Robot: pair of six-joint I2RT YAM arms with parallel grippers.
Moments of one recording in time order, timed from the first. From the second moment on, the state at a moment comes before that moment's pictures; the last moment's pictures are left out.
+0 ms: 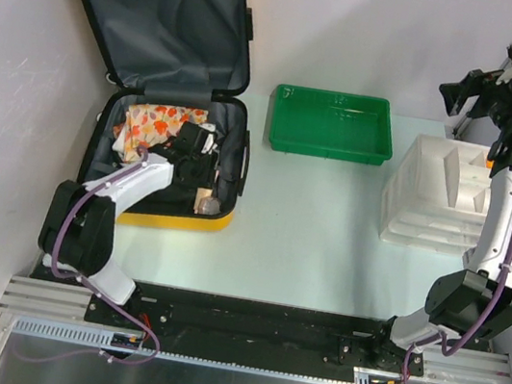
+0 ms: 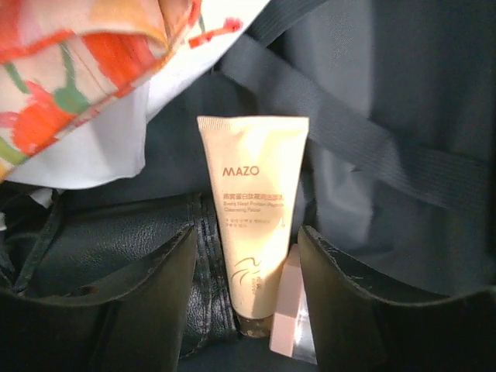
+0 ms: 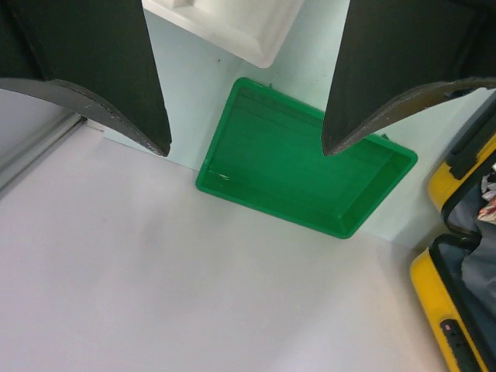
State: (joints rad) left arm -0.32 1.54 1.06 -0.45 -0.07 -0.24; right arm -0.31 1.56 1.82 -0.30 -0.69 -0.11
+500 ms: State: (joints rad) left arm -0.34 1.67 1.10 -0.48 -0.09 -0.24; right arm -0.28 1.55 1.79 -0.32 -0.67 -0.11
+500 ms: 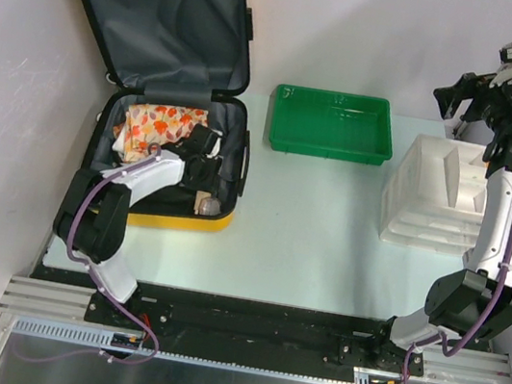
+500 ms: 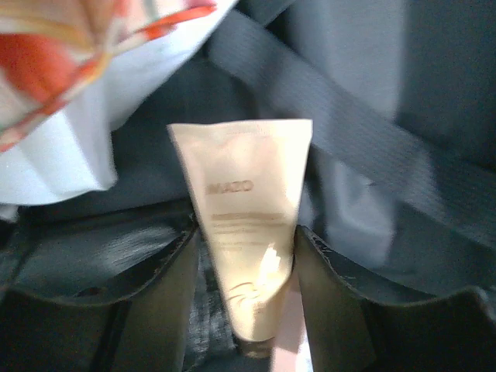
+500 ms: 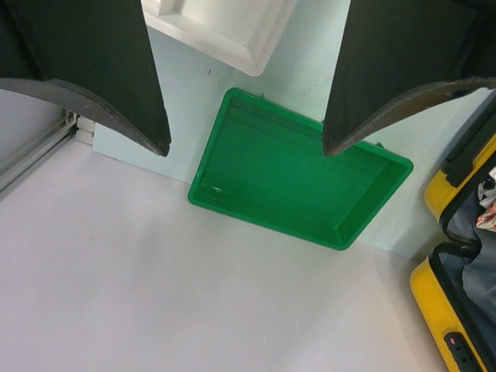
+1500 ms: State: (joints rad) left arm -0.43 1.22 1.10 -0.36 -0.08 -0.15; right arm 0.14 1.53 1.58 -0.23 -0.68 0.10
